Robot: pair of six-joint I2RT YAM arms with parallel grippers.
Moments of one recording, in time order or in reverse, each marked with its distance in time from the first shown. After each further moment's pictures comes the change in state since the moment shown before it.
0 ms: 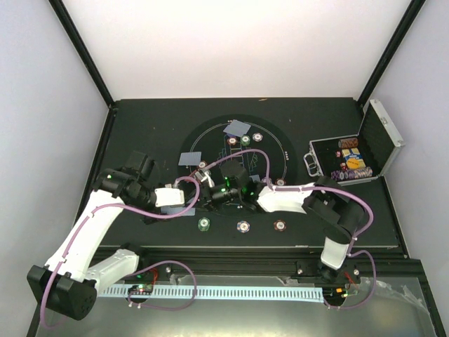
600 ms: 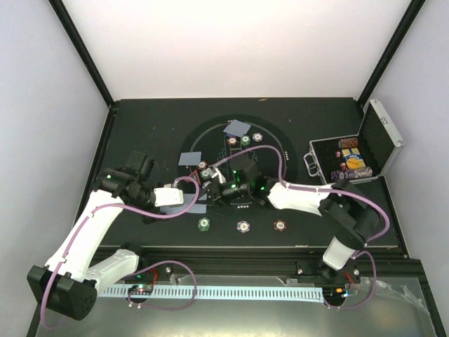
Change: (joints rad) left arm 0.000 0.000 0.000 -0.001 -0.035 -0.006; right arm -0.050 -0.100 -0.018 -0.200 0.000 -0.097
